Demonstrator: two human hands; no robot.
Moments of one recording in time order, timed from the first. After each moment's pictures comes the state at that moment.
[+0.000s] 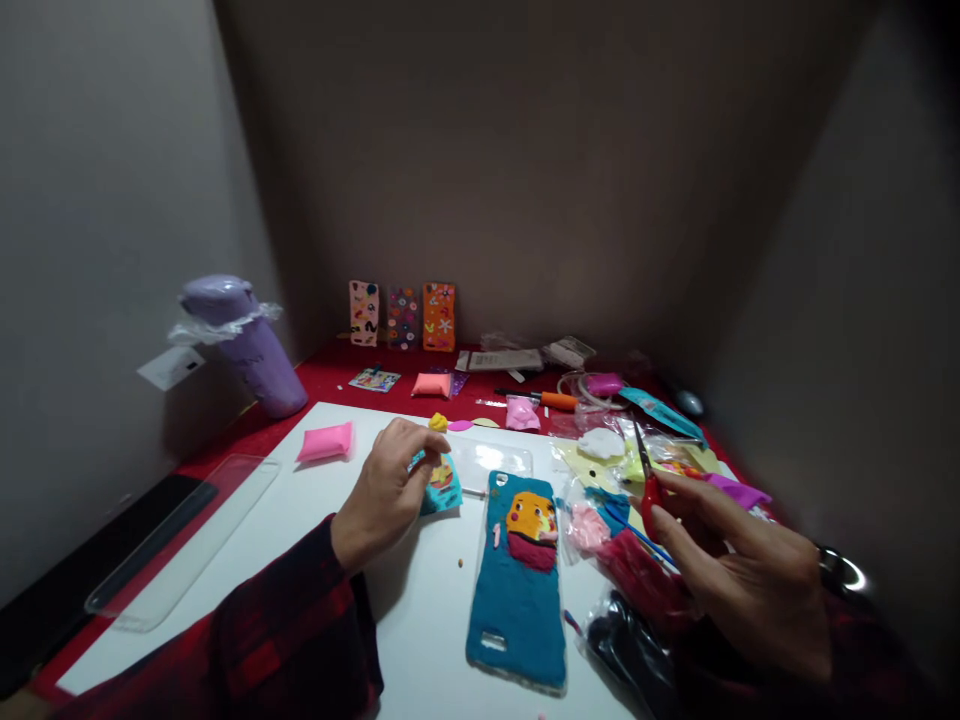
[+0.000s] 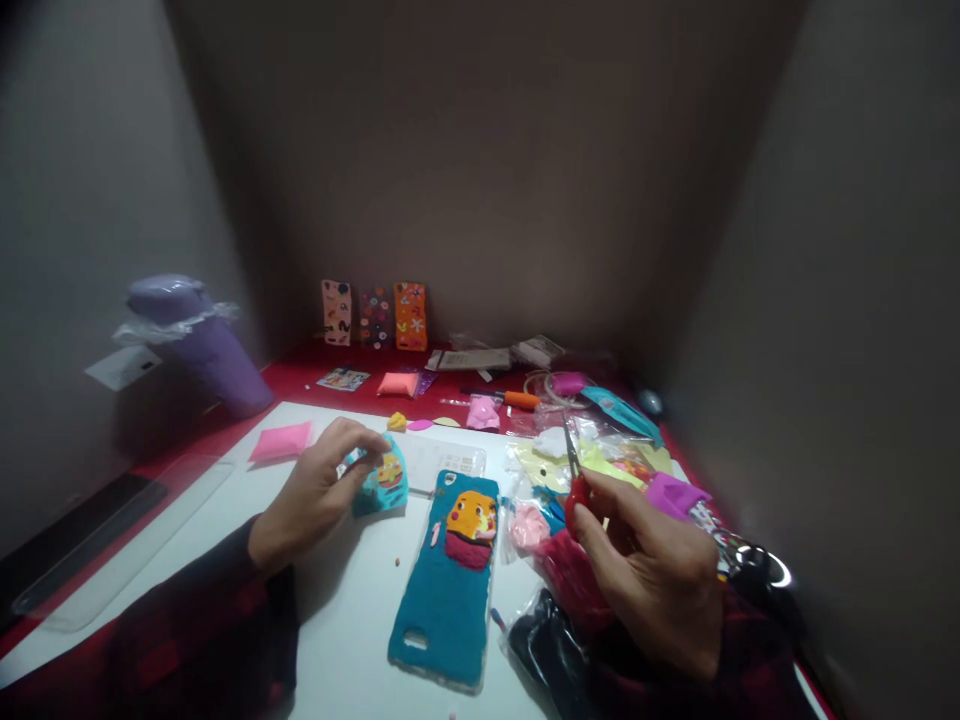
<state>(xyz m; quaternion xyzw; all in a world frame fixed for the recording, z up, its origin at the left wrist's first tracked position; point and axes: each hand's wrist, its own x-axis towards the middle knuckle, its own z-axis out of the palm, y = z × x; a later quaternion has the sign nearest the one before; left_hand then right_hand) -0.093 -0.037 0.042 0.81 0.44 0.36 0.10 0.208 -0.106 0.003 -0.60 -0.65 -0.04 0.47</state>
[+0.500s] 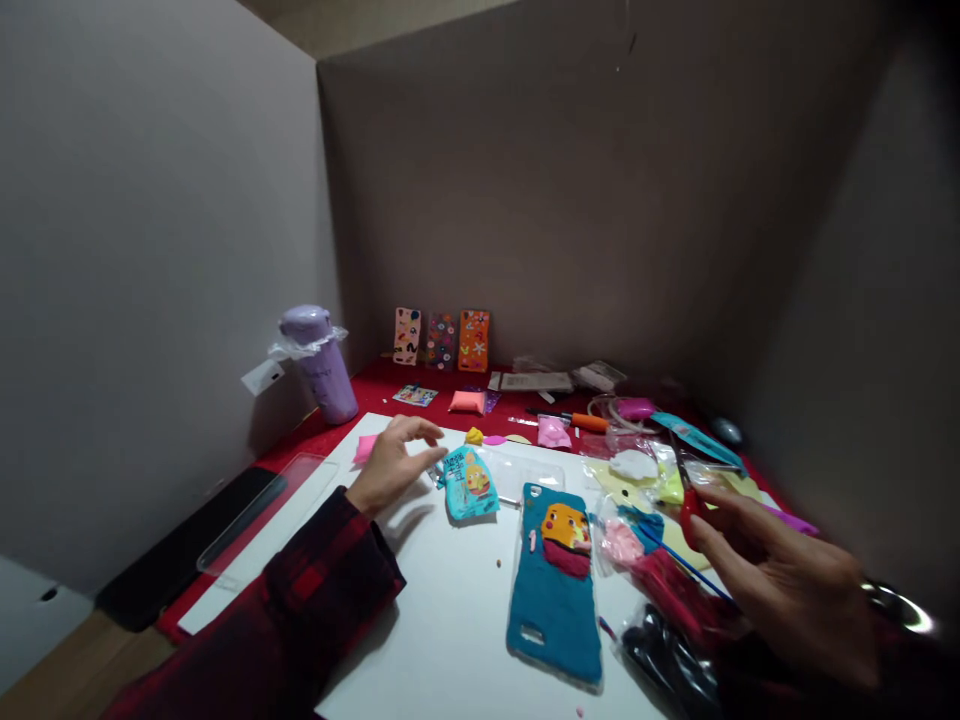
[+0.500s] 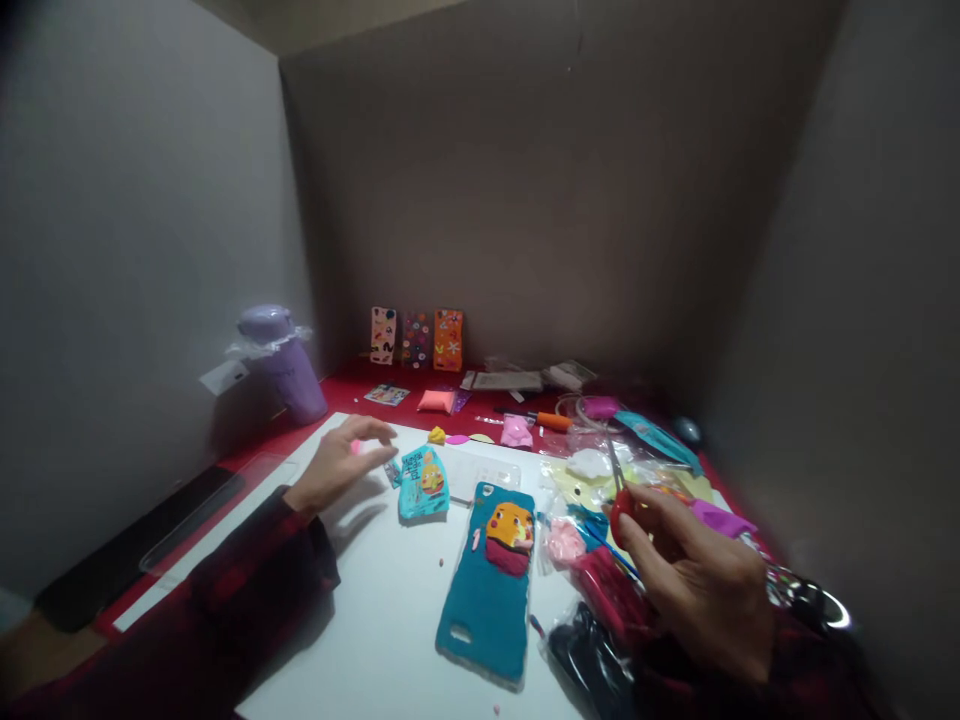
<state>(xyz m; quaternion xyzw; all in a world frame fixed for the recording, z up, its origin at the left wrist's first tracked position) -0.145 -0.024 0.048 0.75 0.51 0.40 0.15 0.217 -0.100 0.003 -0.58 -0.66 -0.07 0.47</state>
